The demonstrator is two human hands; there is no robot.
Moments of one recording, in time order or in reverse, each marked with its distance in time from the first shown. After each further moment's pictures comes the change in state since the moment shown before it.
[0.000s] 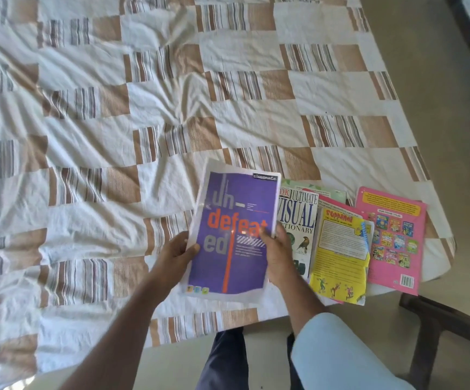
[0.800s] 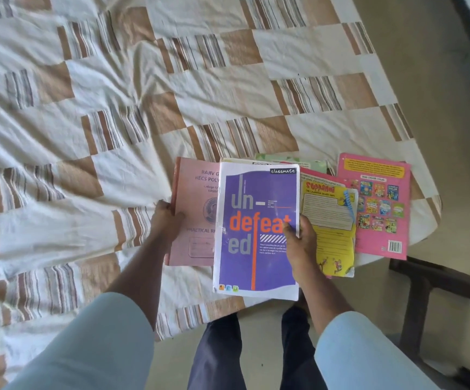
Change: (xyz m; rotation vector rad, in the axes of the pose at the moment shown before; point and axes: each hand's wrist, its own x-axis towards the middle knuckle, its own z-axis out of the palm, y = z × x) left_hand 0.135 -0.041 0.027 0.425 0.382 -0.240; right_hand 0.032 0.040 -0.108 -0.297 0.248 -0.204
